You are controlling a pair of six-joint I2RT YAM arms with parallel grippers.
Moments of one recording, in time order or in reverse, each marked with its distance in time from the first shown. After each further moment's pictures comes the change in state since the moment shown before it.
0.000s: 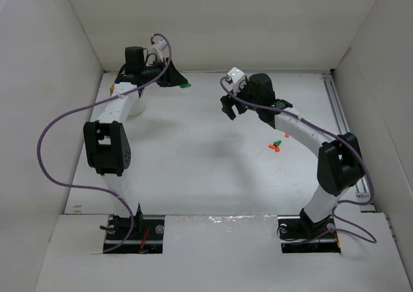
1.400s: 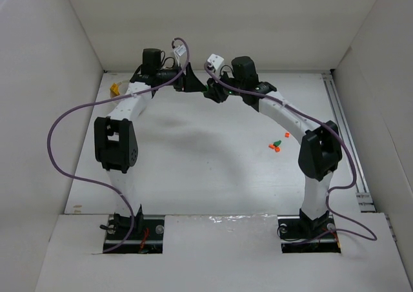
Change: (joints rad) left arm -0.087 0.041 0.027 -0.007 0.111 -0.017; right arm 0.036 0.202 0.378 -0.139 -0.214 0.011
